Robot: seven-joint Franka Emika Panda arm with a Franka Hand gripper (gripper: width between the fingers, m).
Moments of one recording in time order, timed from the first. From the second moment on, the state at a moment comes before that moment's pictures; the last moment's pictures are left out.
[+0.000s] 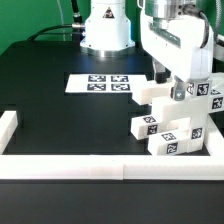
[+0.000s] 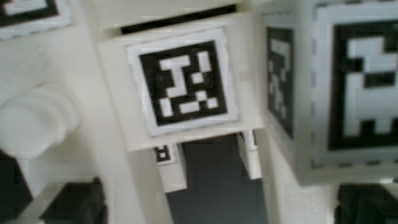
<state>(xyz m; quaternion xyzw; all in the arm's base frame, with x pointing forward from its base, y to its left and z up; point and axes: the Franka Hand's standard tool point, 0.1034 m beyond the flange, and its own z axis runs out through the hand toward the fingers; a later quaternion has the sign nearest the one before) 0.609 0.058 0.100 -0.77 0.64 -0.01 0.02</state>
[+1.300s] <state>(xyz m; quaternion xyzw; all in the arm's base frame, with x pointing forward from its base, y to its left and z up) 0.610 0.054 0.133 -0.98 0.17 -0.07 0.00</state>
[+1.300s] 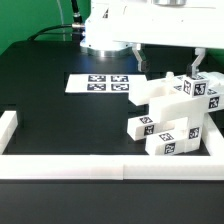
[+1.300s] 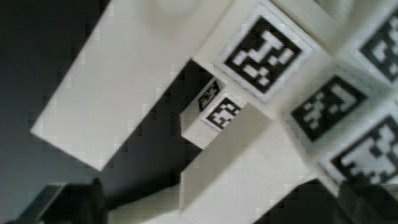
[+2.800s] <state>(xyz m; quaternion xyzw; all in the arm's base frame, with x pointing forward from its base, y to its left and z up) 0.545 0.066 0.138 -1.00 0.04 -0.06 0.01</state>
